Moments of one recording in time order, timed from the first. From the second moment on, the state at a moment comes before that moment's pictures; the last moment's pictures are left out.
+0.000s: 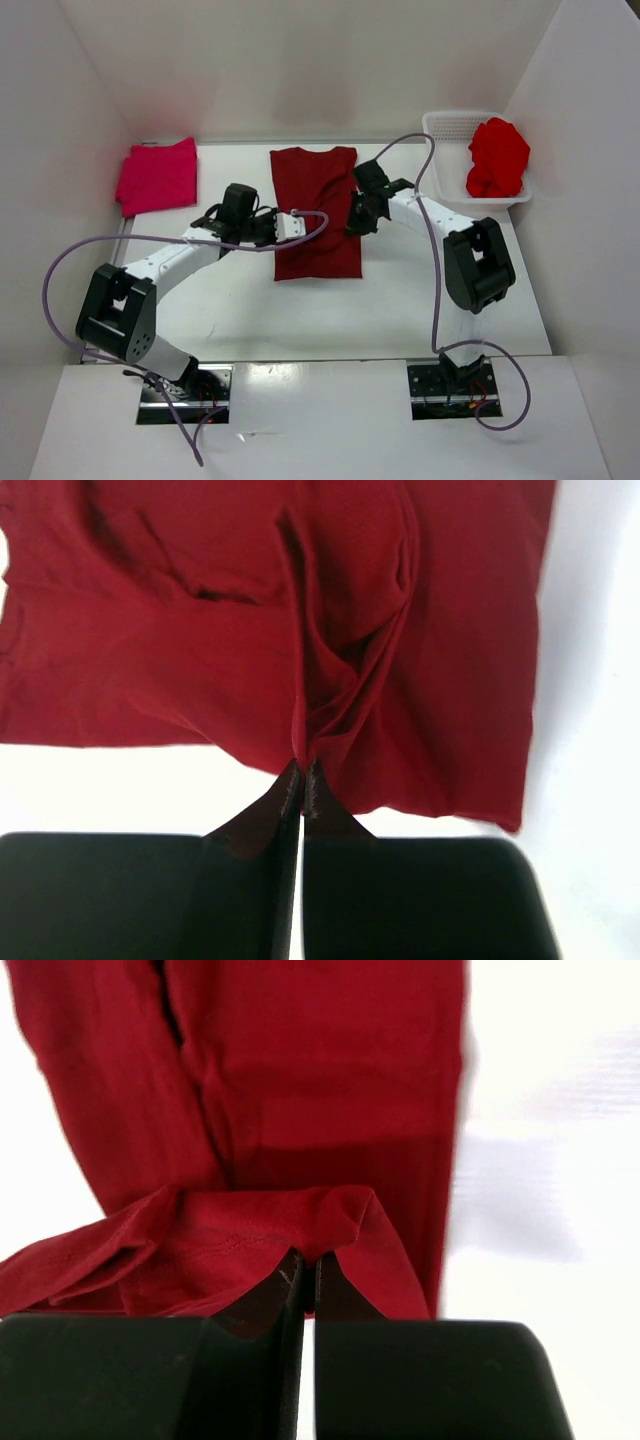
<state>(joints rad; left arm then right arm) -0.39 1.48 0.96 -0.24 0.51 0.95 0.47 1.84 1.38 -0.59 -0.06 0.66</state>
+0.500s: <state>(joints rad) -0.34 1.64 1.03 -0.07 0.49 0.94 0.38 2.00 1.53 -0.59 -0.12 0.61</state>
